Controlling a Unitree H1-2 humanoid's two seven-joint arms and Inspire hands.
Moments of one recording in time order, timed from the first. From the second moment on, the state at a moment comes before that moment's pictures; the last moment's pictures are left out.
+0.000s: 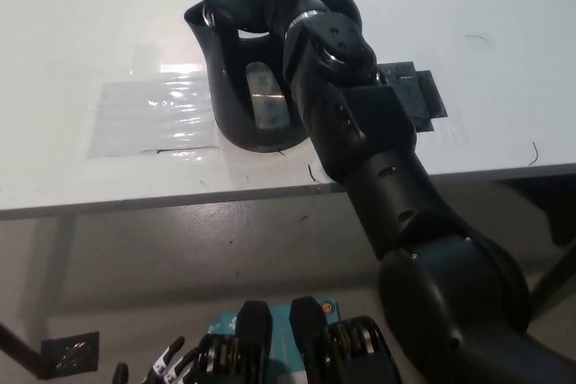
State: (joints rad) left_arm 0.27 0.09 0.03 0.08 -0.47 -0.14 -0.42; right_arm -1.28 0.23 -0.21 1.03 0.21 0.05 -0.12
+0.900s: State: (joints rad) left_arm 0.26 0.08 0.01 0.09 -0.47 -0.13 -0.42; right_arm -1.14 0.21 0.00 1.22 0.09 -0.43 -0.11
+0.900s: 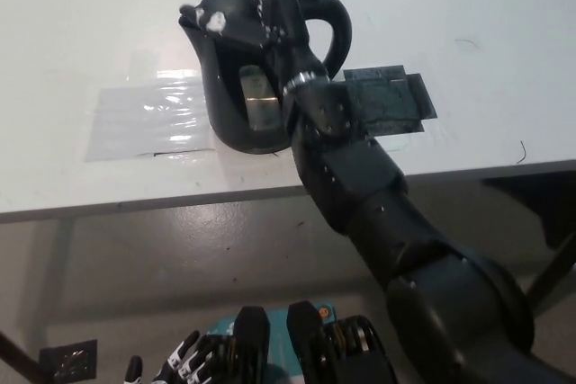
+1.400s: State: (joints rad) left_arm 0.27 0.07 0.04 0.07 -0.49 -0.11 -0.42; right_arm -0.99 0.21 0.02 0.99 0.07 -0.52 -0.06
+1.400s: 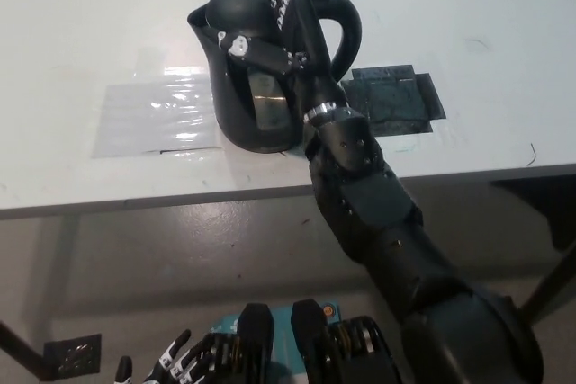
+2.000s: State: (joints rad) left_arm 0.27 0.07 0.07 0.08 -0.49 -0.11 -0.42; right_arm -0.69 0.18 0.10 0.34 0.08 -0.37 -0.02
